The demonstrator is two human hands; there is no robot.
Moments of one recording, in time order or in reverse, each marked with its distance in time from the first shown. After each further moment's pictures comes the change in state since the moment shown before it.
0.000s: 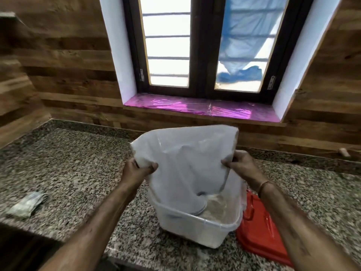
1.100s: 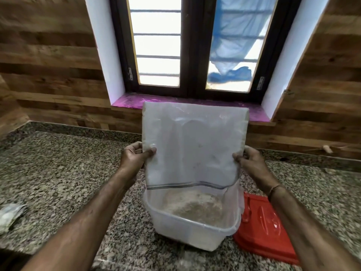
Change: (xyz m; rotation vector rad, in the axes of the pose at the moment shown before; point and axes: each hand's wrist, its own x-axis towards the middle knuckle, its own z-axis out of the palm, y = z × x) left_hand 0.051 0.021 0.018 -0.114 -0.096 0.016; right_hand -0.005 -0.003 -0.028 -0.084 0.166 0.007
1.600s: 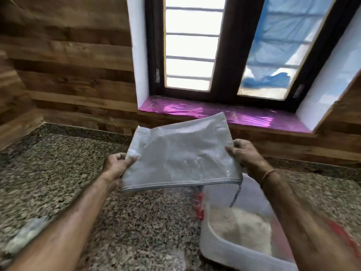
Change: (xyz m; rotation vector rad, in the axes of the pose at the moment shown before) left_hand 0.121 -0.009 -0.210 0.139 0.166 -0.208; right_hand 0.047 -0.111 0.184 0.021 -0.097 0.187
